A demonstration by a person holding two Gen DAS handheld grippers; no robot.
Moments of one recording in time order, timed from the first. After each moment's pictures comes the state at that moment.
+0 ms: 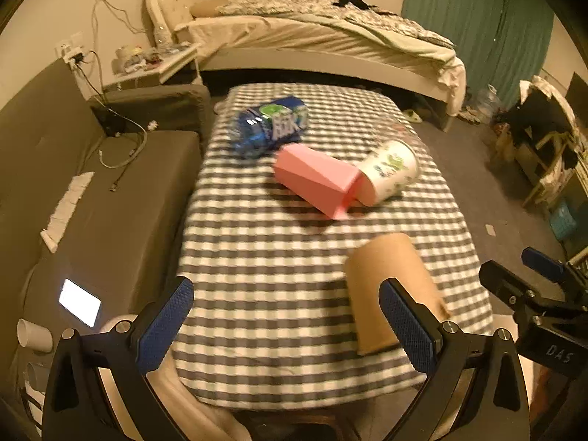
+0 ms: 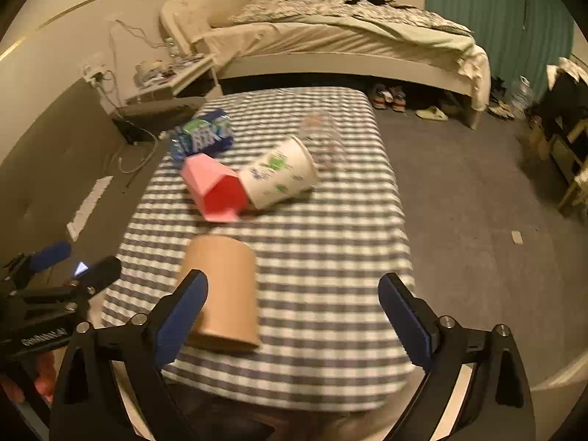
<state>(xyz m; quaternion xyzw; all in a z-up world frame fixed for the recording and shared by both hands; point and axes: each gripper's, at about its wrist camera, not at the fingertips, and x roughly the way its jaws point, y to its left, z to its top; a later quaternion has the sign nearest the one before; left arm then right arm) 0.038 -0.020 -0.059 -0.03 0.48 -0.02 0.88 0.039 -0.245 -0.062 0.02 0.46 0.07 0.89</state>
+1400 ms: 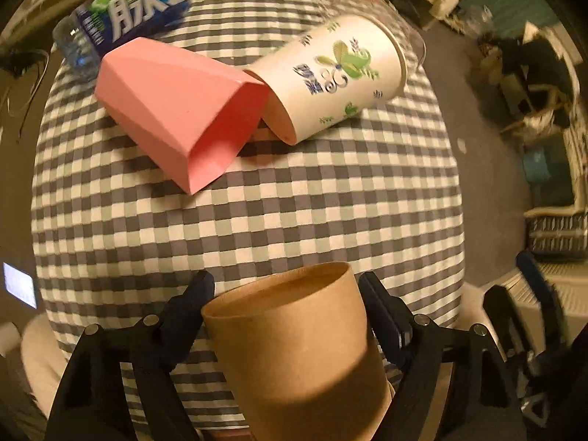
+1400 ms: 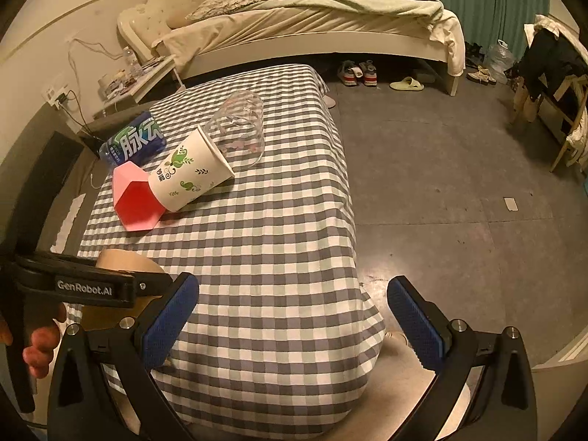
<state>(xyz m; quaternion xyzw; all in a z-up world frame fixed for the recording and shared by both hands) 0.140 -0.098 -0.140 -0.06 0.68 -0.11 0.72 0.076 -0.320 -0.103 0.06 0.48 0.04 0.87</state>
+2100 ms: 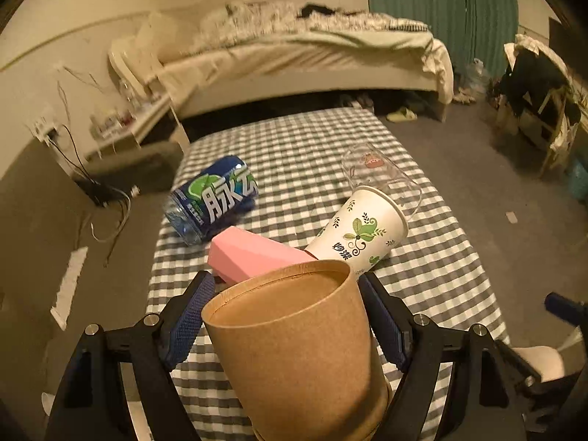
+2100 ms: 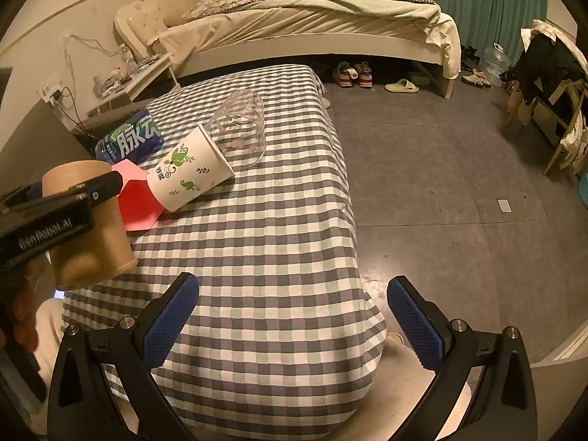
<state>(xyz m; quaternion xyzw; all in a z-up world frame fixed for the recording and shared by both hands) 0.123 -0.098 -0.077 0.08 0.41 -0.01 0.91 0.076 -0.309 -0.104 0.05 0.48 0.03 0.87</state>
